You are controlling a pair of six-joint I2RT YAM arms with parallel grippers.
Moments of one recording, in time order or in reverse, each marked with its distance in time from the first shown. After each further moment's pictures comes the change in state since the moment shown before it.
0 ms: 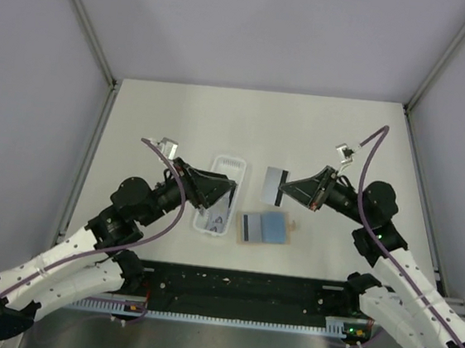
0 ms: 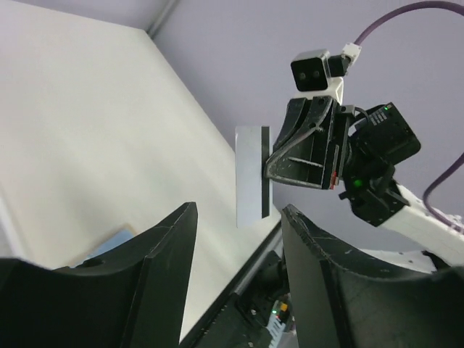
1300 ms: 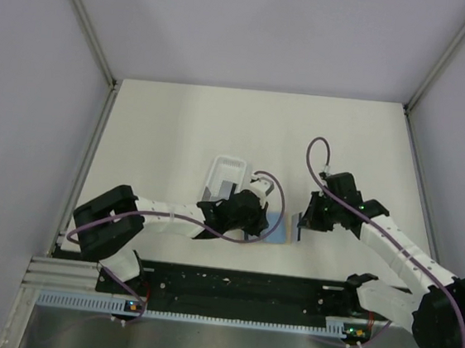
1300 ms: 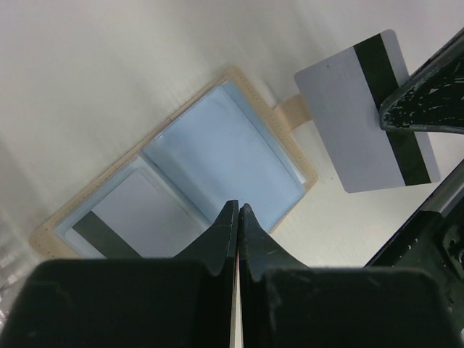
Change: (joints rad) left arm -0.207 0.917 0.112 0.050 -0.142 0.195; right arm -0.005 0.316 0.121 -0.976 0.459 -0.410
